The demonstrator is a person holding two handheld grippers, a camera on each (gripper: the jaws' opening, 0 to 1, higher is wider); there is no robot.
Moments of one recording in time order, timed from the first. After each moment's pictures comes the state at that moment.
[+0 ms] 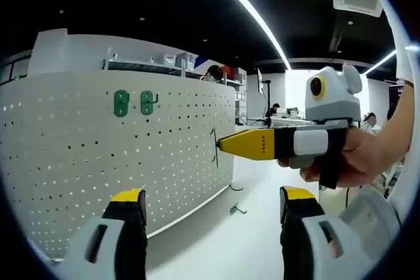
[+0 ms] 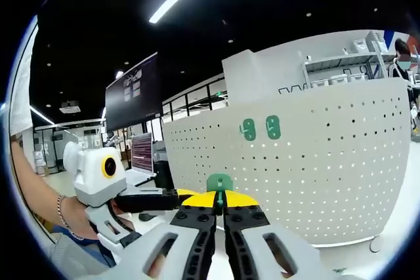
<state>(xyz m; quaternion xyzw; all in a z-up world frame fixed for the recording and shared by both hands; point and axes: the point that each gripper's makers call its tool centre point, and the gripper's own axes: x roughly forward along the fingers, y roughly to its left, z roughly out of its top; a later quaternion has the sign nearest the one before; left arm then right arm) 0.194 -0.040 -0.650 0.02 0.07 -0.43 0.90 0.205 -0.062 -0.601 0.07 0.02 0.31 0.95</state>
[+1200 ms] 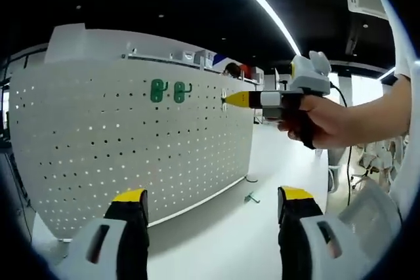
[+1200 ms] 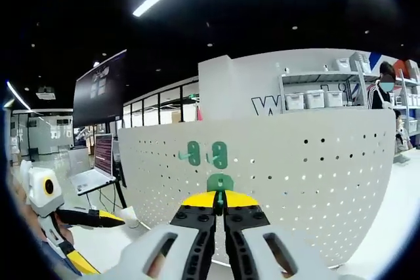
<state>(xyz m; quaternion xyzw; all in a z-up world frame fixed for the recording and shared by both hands) 0.190 0.012 -0.665 0.00 0.08 -0.38 0.92 0.283 -0.115 -0.571 0.03 0.00 0.21 0.98</state>
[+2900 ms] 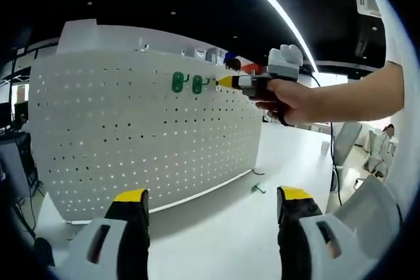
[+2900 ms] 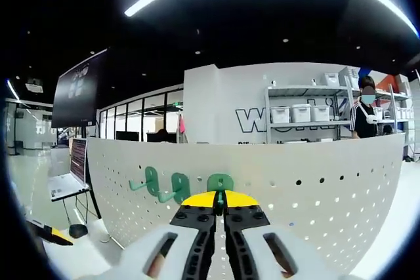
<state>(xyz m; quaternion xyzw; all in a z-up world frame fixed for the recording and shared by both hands) 0.174 0.047 -0.680 -0.01 0.10 -0.35 0.93 0.352 -0.126 -0.546 0.01 -0.03 0.16 0.99</state>
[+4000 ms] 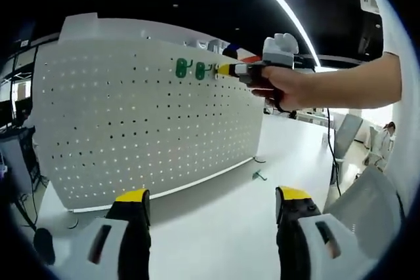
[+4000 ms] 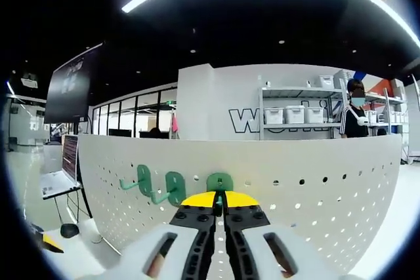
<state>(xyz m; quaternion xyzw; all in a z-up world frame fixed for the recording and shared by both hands) 0.162 0.057 -0.702 0.00 0.13 -0.34 0.93 0.361 -0.125 -0.550 0.00 -0.04 0.13 0.99</state>
